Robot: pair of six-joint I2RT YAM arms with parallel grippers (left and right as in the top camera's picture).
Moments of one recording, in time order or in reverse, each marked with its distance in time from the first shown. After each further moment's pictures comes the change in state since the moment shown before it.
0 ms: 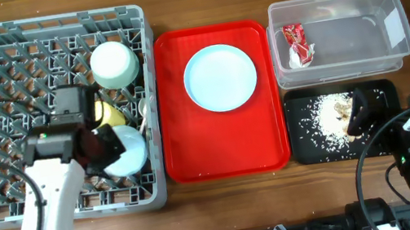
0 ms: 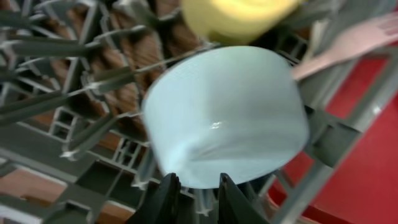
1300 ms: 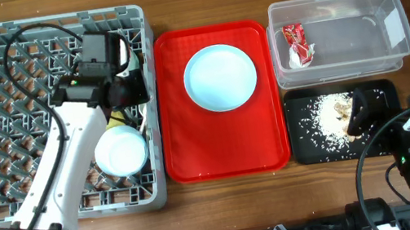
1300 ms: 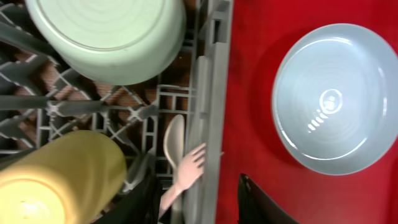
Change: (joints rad) left arm -0.133 0.295 0.210 0.354 0.111 0.241; right arm 0.000 0.000 0.000 0.000 0.000 0.000
